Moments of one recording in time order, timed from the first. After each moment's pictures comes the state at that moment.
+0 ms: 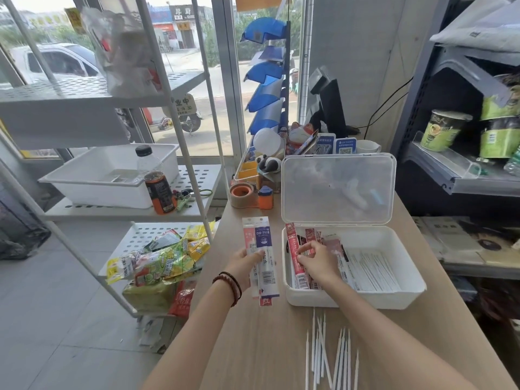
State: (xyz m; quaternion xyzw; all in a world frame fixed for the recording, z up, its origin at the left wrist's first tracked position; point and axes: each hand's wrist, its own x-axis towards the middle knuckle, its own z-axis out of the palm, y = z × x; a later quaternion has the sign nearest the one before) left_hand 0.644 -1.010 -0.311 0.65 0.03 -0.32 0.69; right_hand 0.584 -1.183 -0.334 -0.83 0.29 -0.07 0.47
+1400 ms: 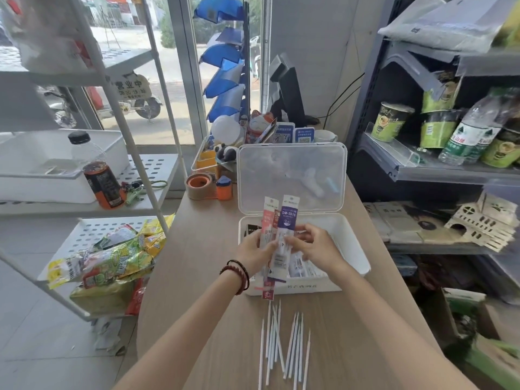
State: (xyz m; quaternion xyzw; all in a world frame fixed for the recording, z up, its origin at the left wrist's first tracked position) left_hand 0.609 -1.103 -0.307 0.76 -0.20 -0.25 0.56; right_hand 0.527 -1.247 -0.295 -0.77 0.21 -0.08 0.59
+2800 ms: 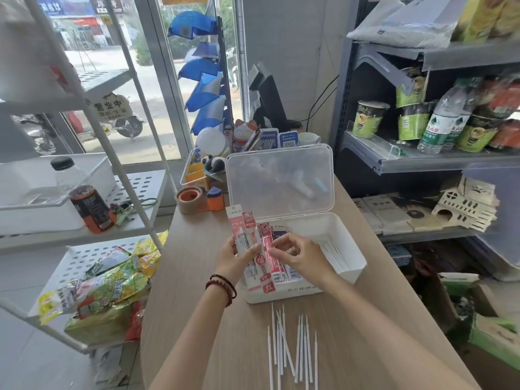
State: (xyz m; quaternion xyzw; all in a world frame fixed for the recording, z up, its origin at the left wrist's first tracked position) left_hand 0.625 -1.077 -0.318 0.72 -0.13 -0.24 0.64; right_hand 0.516 -1.221 -0.301 -0.83 0.15 -0.11 0.52
